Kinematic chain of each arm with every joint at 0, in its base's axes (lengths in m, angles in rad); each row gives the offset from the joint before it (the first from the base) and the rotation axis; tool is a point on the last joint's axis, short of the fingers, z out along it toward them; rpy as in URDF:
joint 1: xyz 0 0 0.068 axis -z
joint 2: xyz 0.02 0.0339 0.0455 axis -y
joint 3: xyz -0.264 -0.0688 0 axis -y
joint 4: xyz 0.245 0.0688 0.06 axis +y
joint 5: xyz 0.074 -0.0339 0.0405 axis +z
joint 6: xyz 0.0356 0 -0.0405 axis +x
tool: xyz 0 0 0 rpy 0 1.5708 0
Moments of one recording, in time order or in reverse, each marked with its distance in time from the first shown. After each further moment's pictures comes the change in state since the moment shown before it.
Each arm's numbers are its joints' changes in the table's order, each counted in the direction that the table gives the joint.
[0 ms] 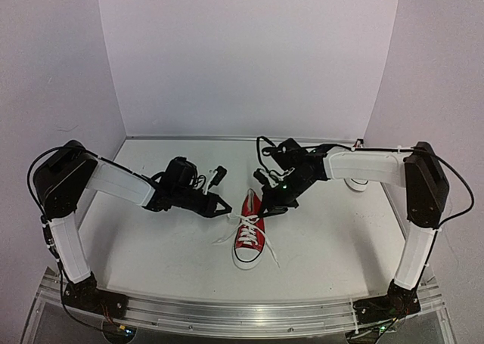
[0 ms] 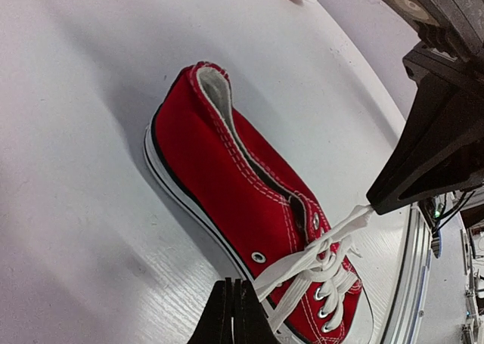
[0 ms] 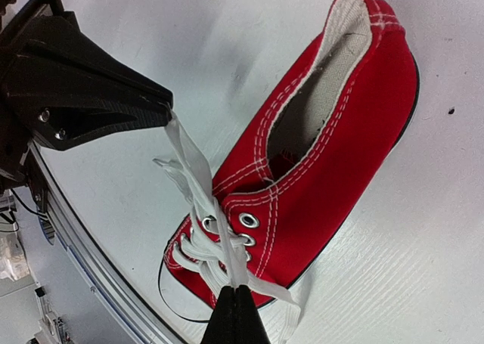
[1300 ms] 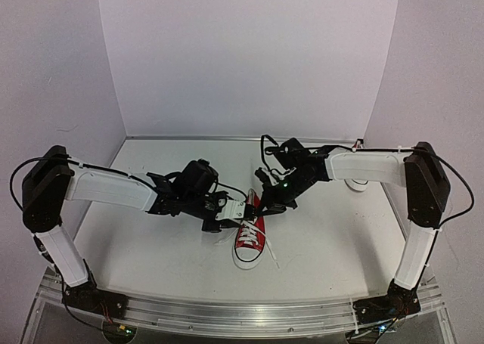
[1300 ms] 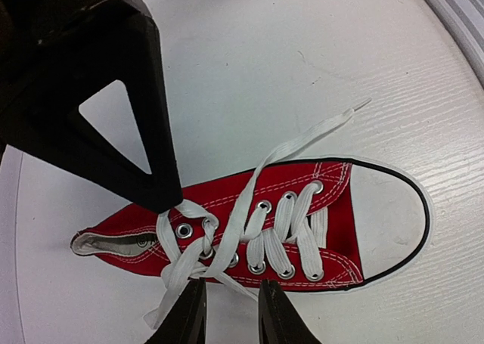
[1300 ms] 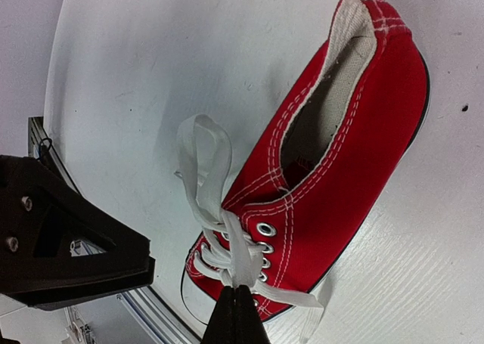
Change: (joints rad) left arm 0.230 0.133 0.094 0.327 0.236 1.156; right arm 0.015 0.006 -0.028 -0.066 0.069 0.085
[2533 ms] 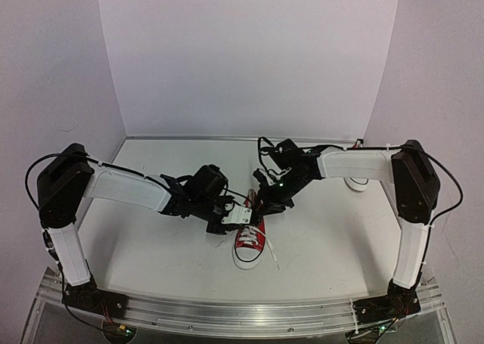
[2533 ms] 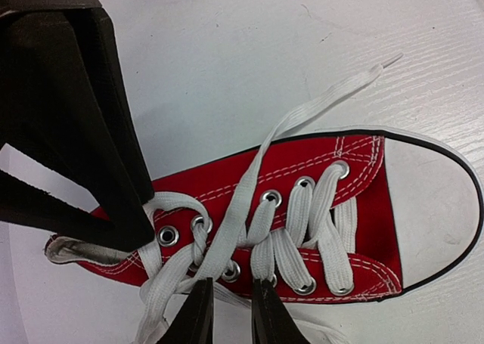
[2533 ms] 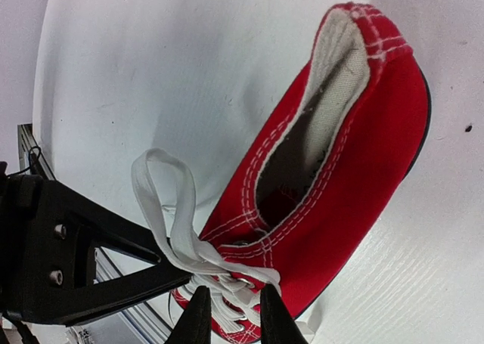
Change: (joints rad) left arm 0.011 -0.118 0.069 0.025 0.068 0.064; right arm 0.015 -0.085 0.065 0.016 -0.013 -0.008
